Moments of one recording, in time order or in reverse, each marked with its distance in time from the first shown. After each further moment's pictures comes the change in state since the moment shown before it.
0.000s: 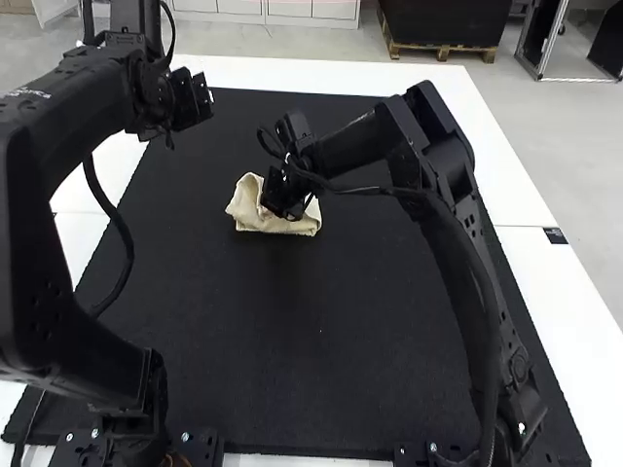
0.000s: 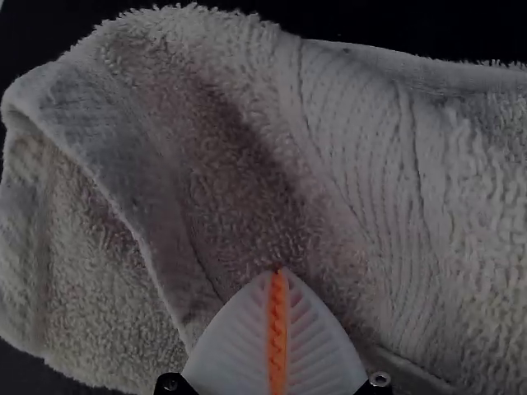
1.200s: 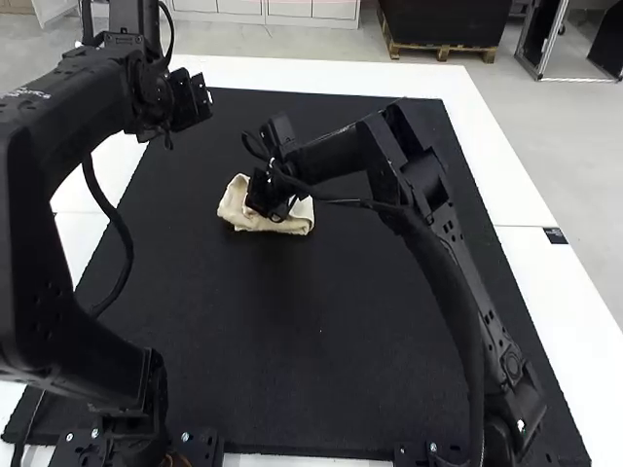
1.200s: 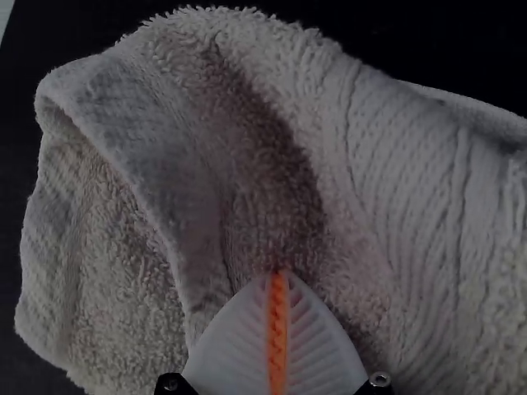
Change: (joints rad) left arm 0.006 0.000 0.000 -0.001 0.000 -0.003; right arm 0.044 0.138 0.198 -0.008 0.004 0.002
